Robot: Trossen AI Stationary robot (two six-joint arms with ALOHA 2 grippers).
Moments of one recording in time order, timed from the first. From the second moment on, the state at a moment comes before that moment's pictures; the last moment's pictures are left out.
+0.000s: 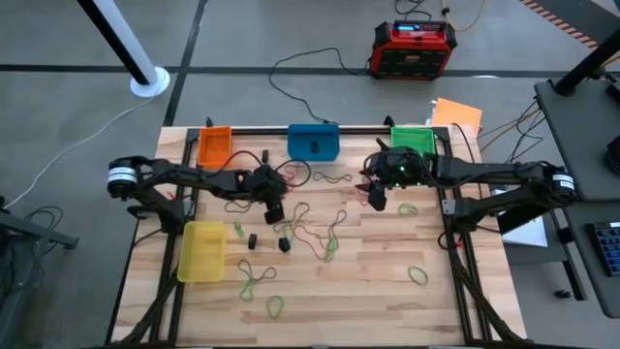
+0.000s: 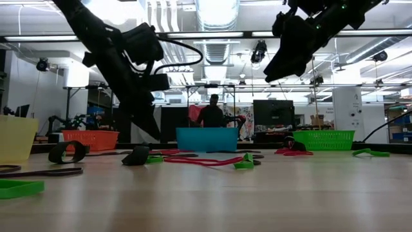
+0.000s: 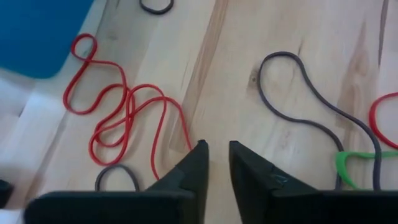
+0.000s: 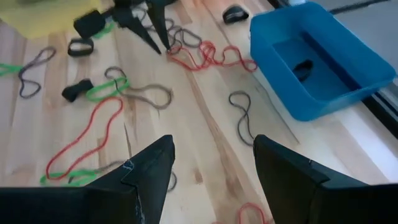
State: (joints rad) left arm 0.21 1.54 0.71 -0.12 -0.15 -0.01; right arm -0.26 1.13 0.75 -0.24 -0.02 0.08
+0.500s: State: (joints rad) left arm 0.22 1.67 0.71 0.00 -0.24 0.06; right arm -0.26 1.13 0.63 -0.02 -0.03 0.08
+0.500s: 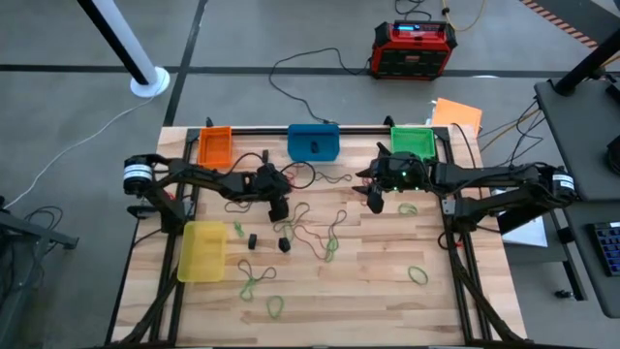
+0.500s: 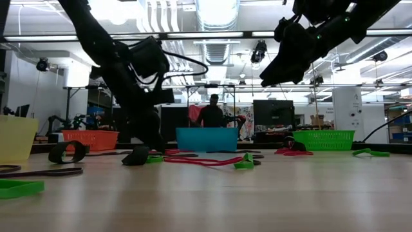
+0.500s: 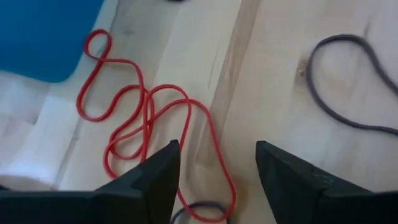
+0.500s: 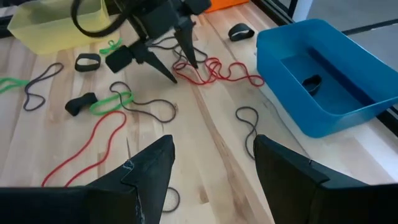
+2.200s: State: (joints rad) left arm 0.12 1.06 0.80 -0.32 0.02 -0.06; right arm -0.26 1.13 0.56 0.10 -0.03 0.02
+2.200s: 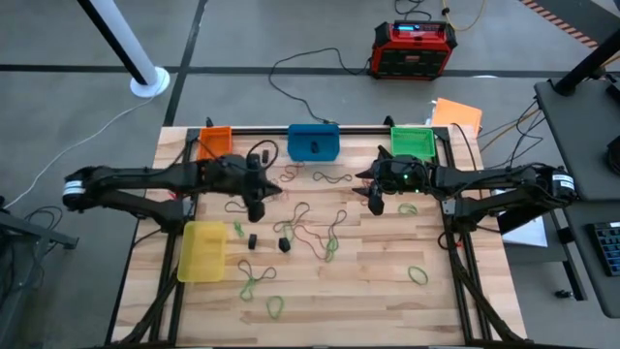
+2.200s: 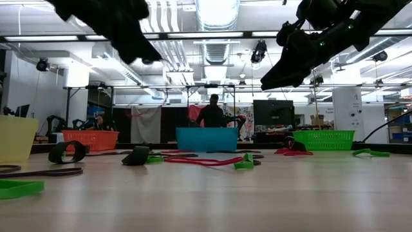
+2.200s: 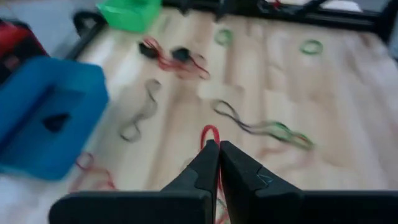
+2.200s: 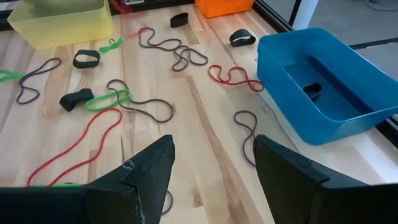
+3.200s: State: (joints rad) left arm -0.44 1.06 0.97 -1.44 0.13 -0.84; right arm -0.21 1.13 0.55 0.09 -0.03 0.10
